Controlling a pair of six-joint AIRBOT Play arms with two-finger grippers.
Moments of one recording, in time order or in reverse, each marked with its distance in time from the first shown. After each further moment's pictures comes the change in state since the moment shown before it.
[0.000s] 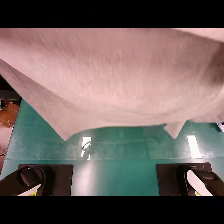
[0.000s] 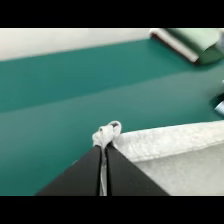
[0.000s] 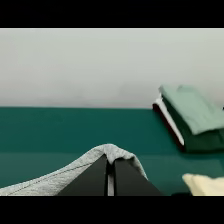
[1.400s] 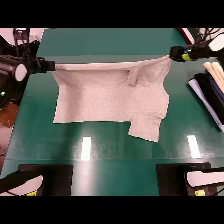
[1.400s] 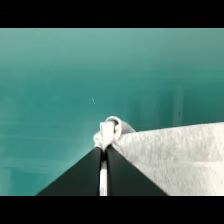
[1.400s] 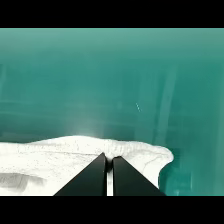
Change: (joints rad) left arm 0.608 -0.405 -0.778 -0.006 0.802 -0.086; right arm 0.150 -0.699 -0.456 0.154 -0.504 -0.096
